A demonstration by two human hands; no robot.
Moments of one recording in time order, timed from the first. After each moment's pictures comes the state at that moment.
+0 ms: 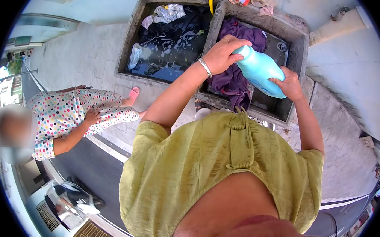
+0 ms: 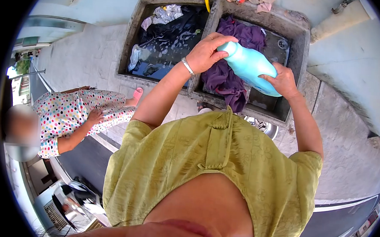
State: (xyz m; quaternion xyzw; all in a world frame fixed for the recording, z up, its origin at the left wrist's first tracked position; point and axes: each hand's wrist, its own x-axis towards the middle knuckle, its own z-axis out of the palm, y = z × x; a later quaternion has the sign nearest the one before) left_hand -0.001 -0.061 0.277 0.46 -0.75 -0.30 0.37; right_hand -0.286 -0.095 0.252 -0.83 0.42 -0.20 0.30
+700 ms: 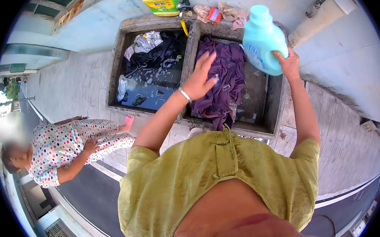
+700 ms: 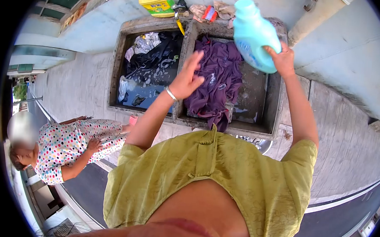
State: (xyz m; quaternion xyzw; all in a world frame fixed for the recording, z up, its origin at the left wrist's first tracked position) left_hand -0.012 -0.088 0.241 0.49 -0.75 -0.31 0.31; right_hand -0.333 -0.214 0.249 -0.66 0.57 -0.39 0.29
